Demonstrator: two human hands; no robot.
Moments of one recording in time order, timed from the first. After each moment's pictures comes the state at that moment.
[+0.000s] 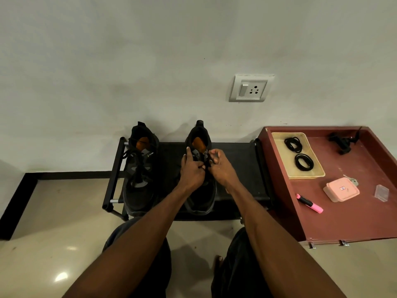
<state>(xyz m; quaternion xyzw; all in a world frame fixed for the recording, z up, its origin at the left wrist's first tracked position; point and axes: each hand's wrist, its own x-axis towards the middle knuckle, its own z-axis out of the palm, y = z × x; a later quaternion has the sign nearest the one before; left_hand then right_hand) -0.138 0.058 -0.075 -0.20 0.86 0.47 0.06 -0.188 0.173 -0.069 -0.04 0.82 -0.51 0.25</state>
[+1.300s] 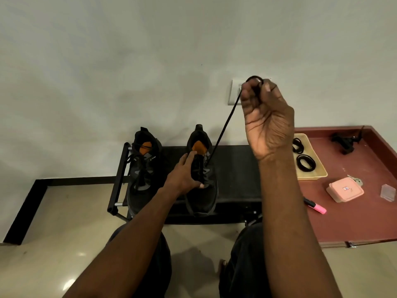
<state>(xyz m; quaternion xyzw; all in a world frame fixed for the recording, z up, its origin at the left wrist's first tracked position) -0.122 0.024 -0.067 -0.15 0.93 0.32 0.10 -0.189 0.204 0.127 -0.16 0.22 -0.95 0.12</state>
